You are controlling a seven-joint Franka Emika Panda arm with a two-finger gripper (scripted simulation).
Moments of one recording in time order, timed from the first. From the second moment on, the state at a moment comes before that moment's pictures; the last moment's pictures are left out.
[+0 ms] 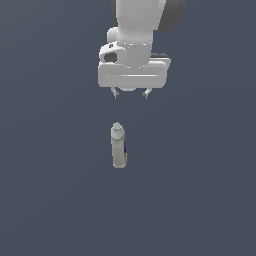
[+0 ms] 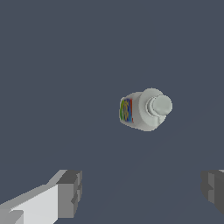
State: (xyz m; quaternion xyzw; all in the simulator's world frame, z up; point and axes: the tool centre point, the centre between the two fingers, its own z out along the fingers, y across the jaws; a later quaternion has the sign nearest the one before) arm -0.052 0.010 0.334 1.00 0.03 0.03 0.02
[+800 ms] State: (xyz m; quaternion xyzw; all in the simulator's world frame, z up) arm 0.006 -0.029 0.289 1.00 -0.03 0.00 0.00
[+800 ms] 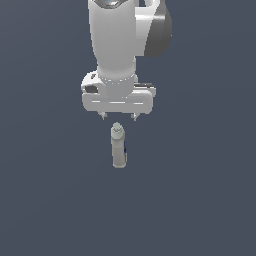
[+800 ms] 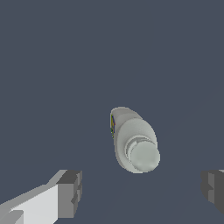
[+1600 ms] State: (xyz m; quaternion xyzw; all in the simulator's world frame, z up) arm 0.014 -0.036 0.262 1.00 -0.04 0.00 0.00
